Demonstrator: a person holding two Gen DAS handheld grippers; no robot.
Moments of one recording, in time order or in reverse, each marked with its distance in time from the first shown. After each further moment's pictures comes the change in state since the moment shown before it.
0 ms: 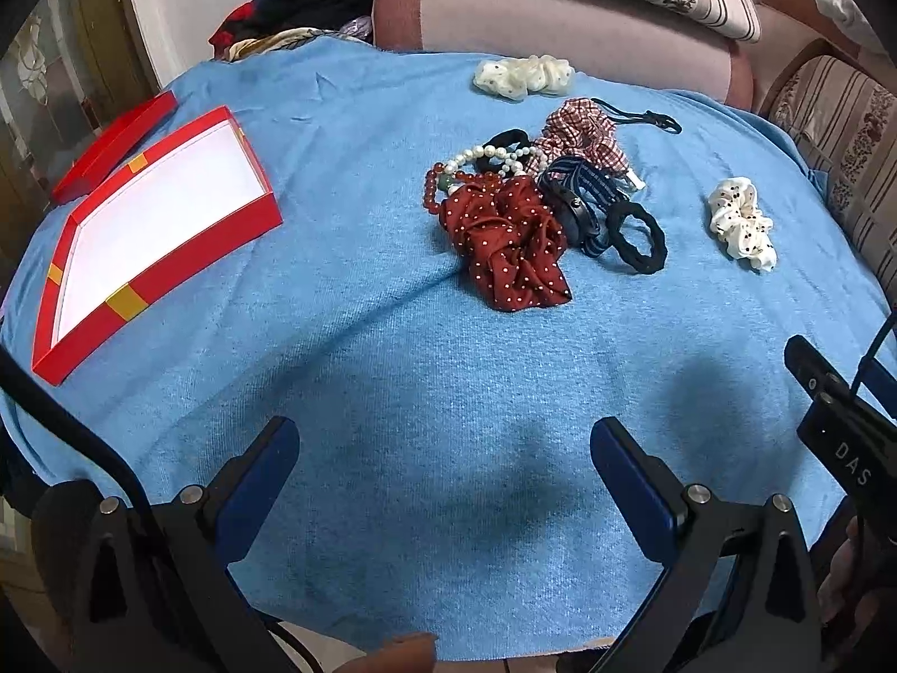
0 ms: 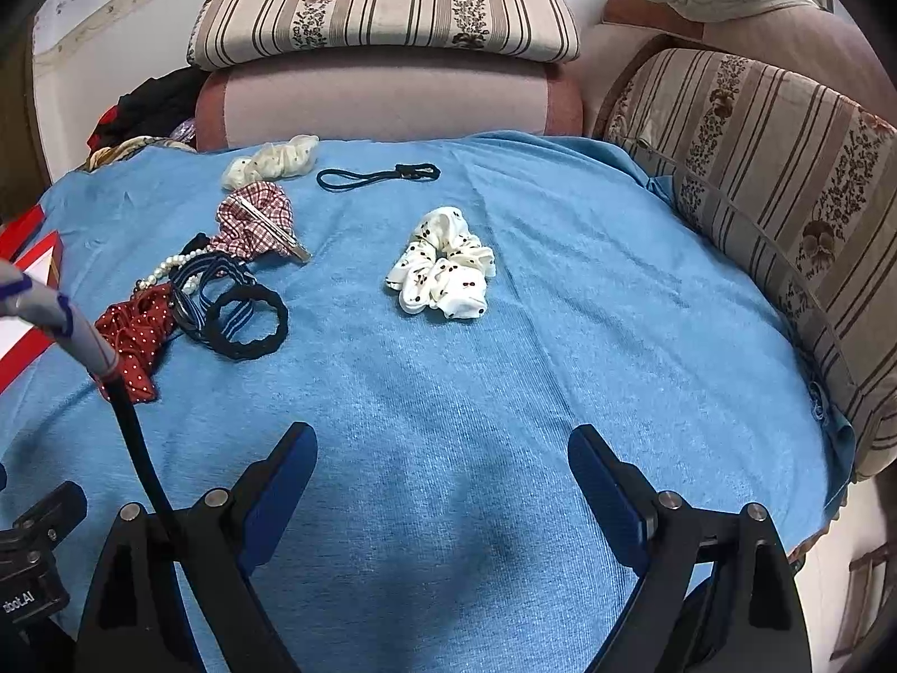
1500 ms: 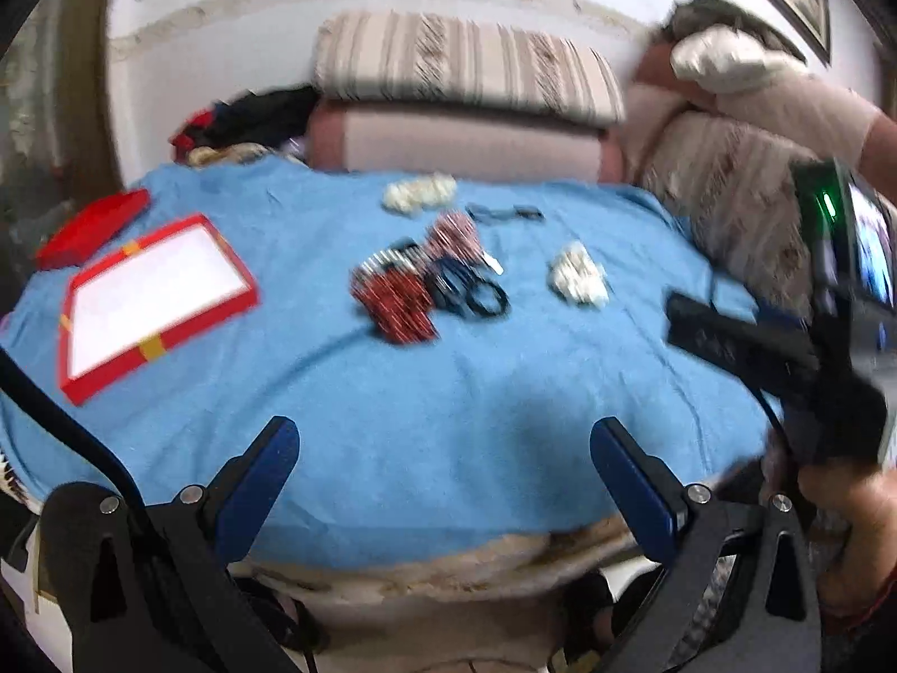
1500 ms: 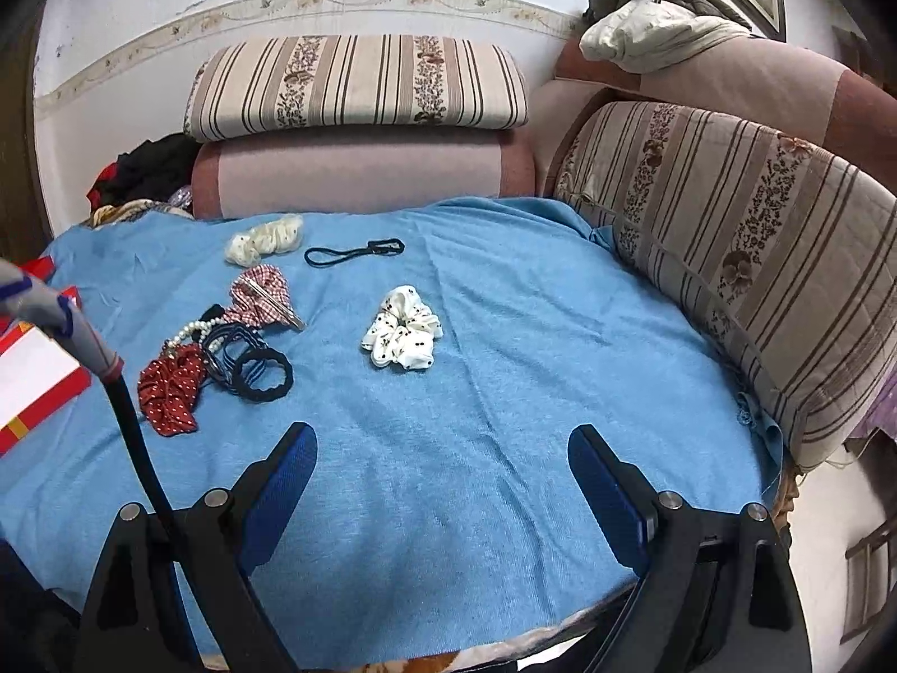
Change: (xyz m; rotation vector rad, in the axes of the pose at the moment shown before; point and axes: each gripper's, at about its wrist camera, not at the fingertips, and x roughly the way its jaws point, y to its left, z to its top) left arm -0.136 -0.005 -0.064 0.066 -0.318 -0.183; right arm -0.096 -0.018 -0.001 0.044 -0.151 -0.049
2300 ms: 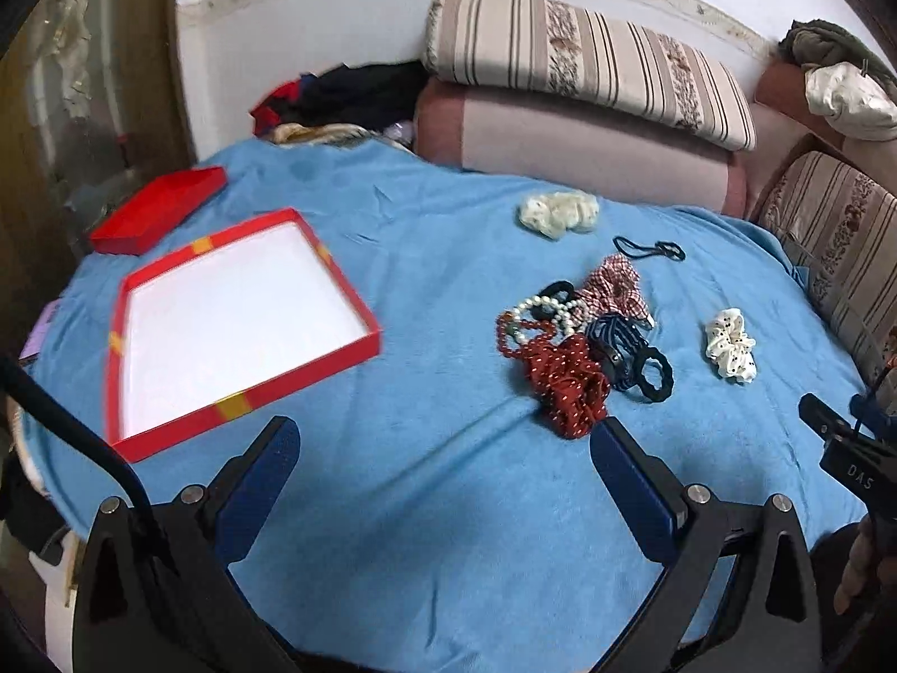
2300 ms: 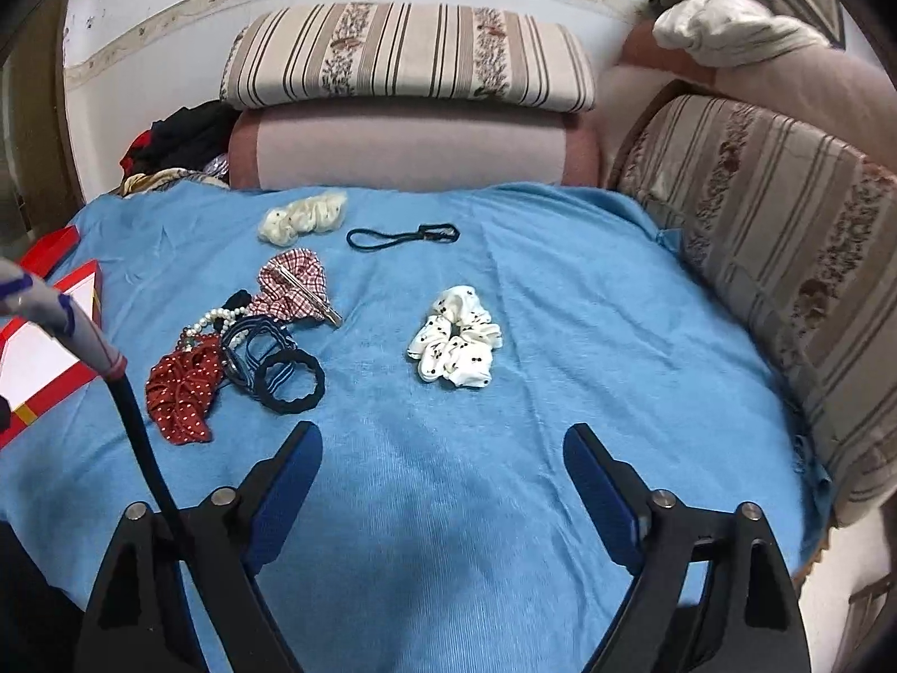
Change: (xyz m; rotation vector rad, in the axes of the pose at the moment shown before) left arm 0.085 0.091 0.070 -0.096 0.090 0.164; right arm 0.070 0.017 0.026 -0.060 0.091 0.141
